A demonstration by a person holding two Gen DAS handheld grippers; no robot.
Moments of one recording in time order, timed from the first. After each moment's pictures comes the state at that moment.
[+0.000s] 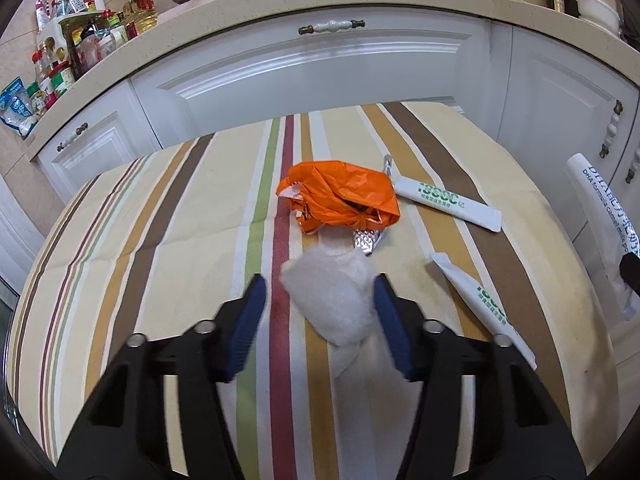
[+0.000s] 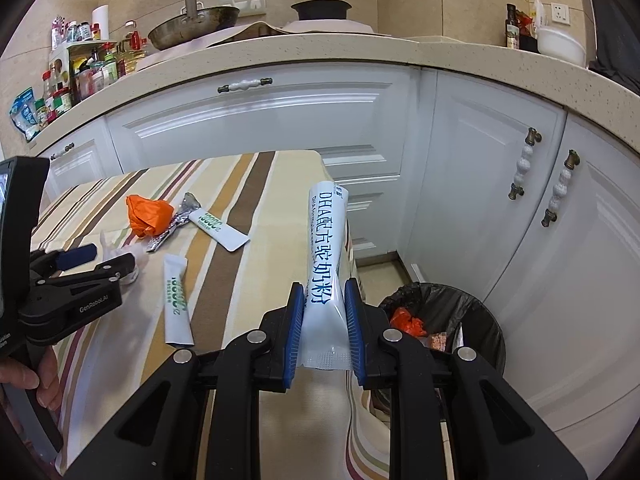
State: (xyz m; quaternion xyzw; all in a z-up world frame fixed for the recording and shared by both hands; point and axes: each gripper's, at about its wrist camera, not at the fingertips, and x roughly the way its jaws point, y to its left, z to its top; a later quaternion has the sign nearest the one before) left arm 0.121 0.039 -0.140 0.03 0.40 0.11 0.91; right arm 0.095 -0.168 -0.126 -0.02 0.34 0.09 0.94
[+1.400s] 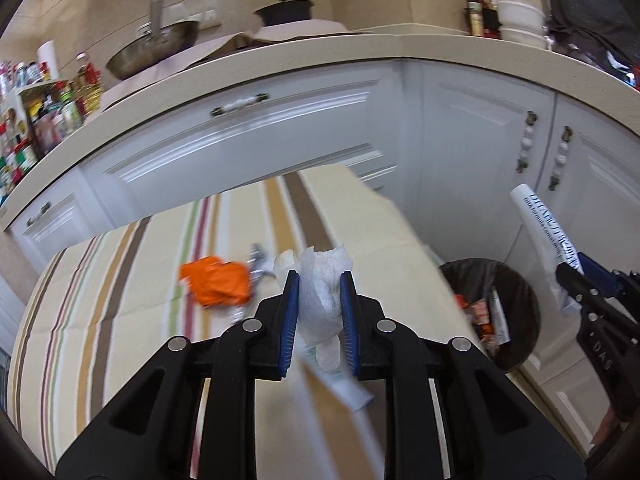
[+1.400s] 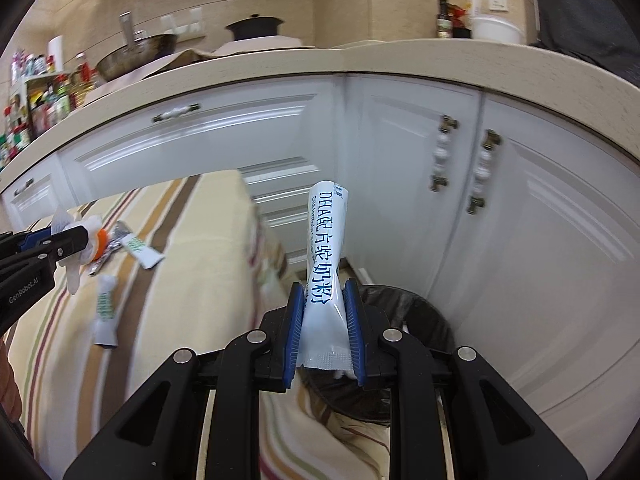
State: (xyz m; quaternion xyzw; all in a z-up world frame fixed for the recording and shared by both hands) left arm 0.114 -0.064 -0.087 0.08 0.33 0.01 0.94; right arm 0.091 -0.248 -0.123 0.01 0.32 0.01 0.95
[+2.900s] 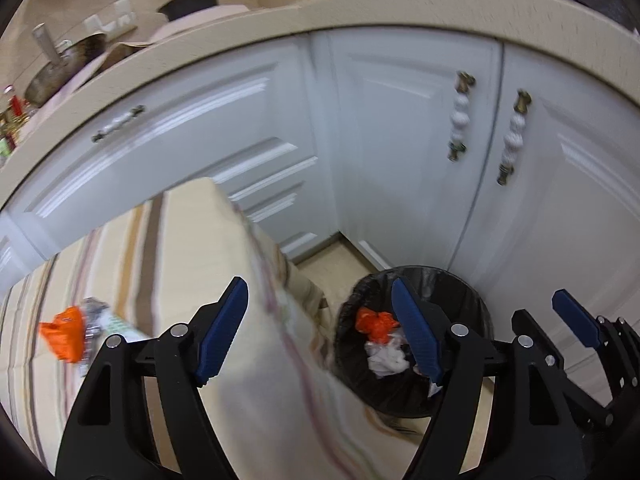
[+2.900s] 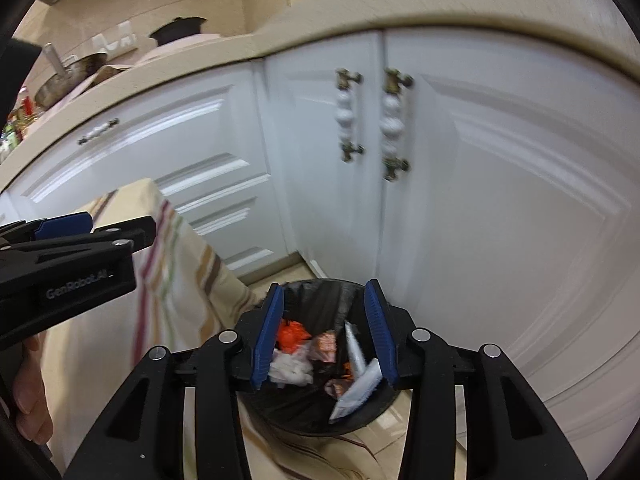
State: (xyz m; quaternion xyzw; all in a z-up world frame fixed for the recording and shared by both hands) left arm 0.186 -0.196 -0.120 0.10 0.36 -0.05 0.93; right arm 0.118 -0.323 -0.156 0.06 0.33 -0.05 0.94
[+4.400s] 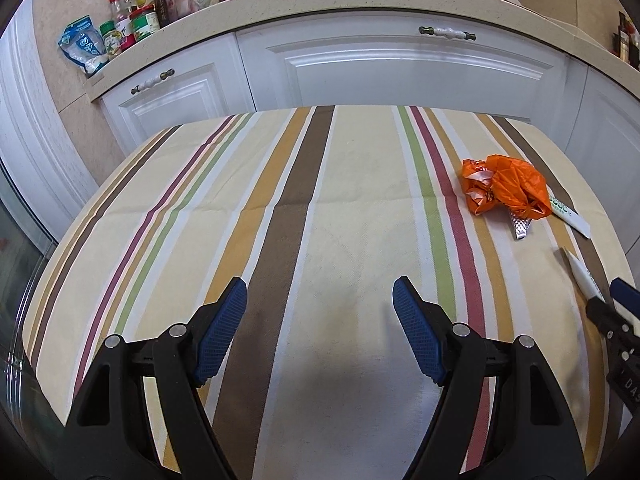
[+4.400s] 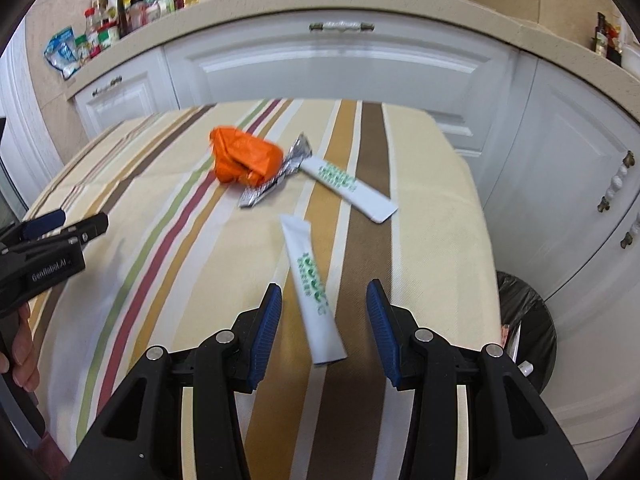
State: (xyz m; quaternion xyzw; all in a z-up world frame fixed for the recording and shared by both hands) left arm 0.067 0.144 -0.128 -0.02 0.41 0.21 0.89; right arm 0.104 -0.066 -0.150 -0.07 0.42 0.19 0.88
